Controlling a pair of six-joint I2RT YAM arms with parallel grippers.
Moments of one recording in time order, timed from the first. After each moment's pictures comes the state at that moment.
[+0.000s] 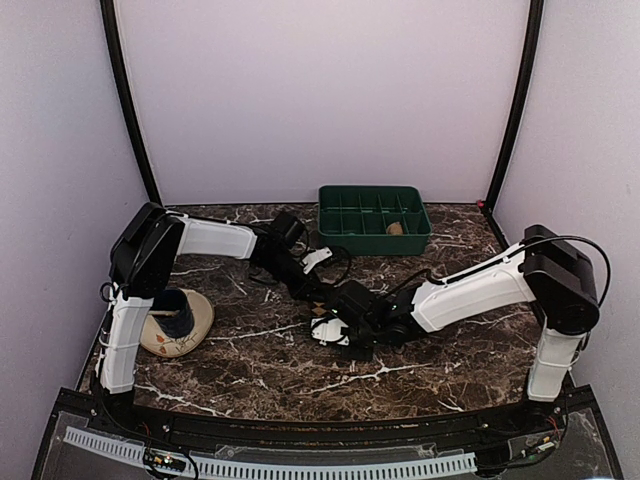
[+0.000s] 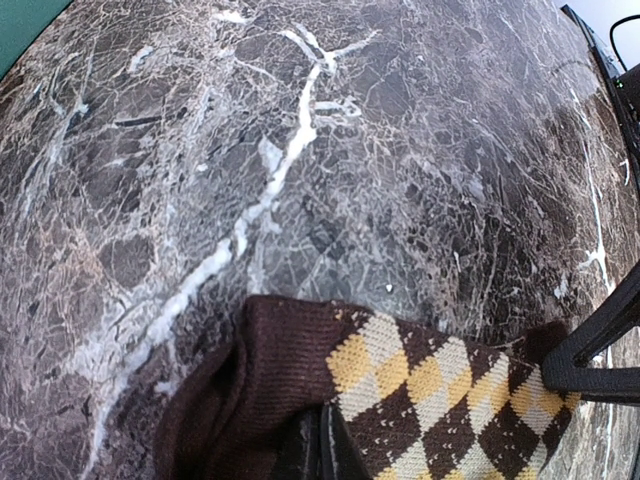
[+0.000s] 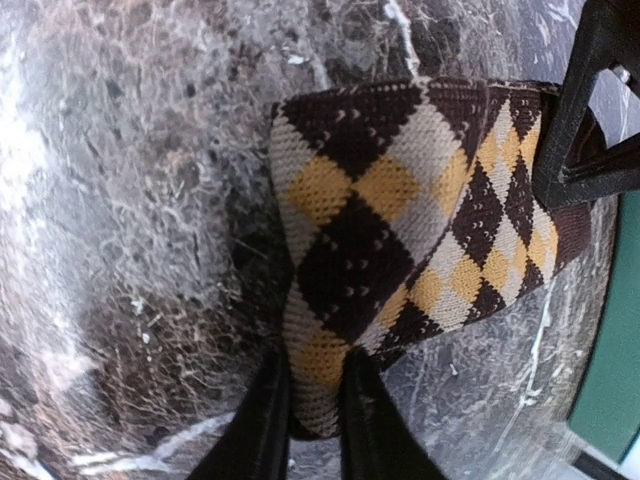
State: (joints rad) left arm -0.66 2.27 1.61 -0.46 0.60 0.36; right arm 1.12 1.85 1.03 -0.20 0.26 -0.49
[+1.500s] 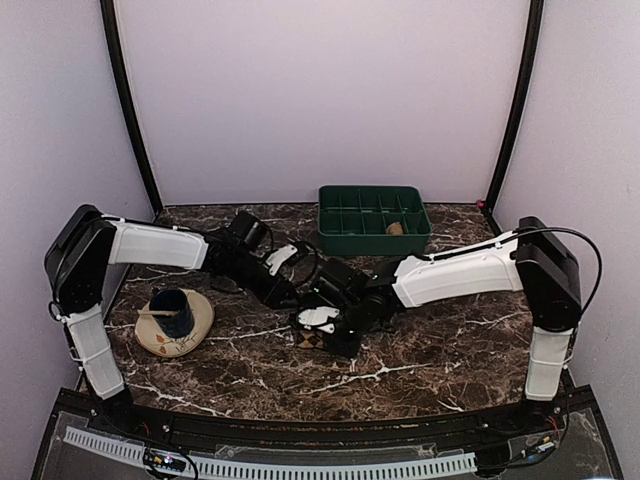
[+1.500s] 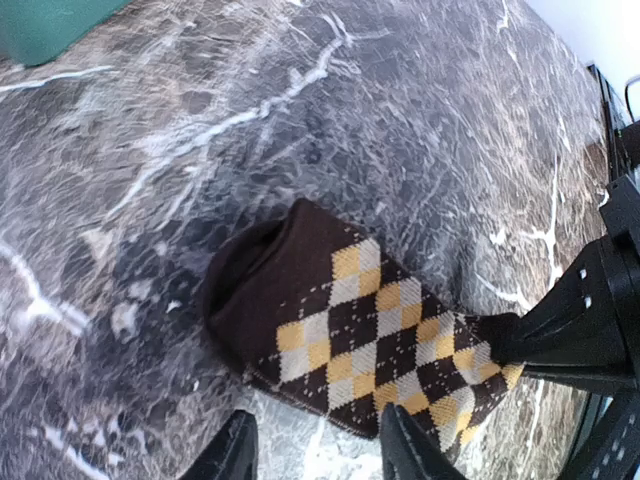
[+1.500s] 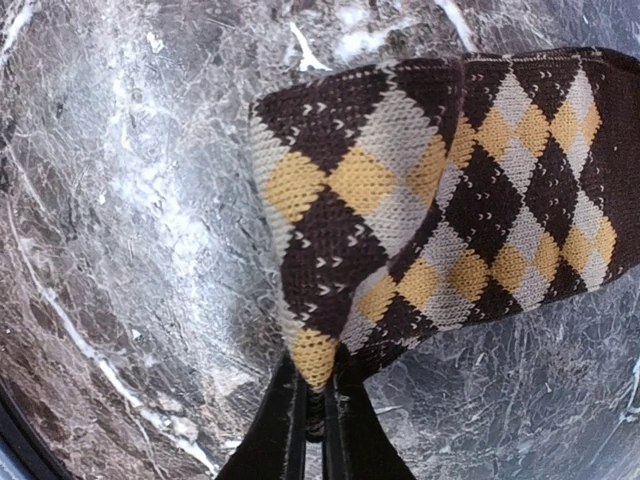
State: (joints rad) left arm -0.64 1.86 1.19 -0.33 0.50 0.12; right arm 1.09 1.93 1.30 -0.54 -0.05 -0.24
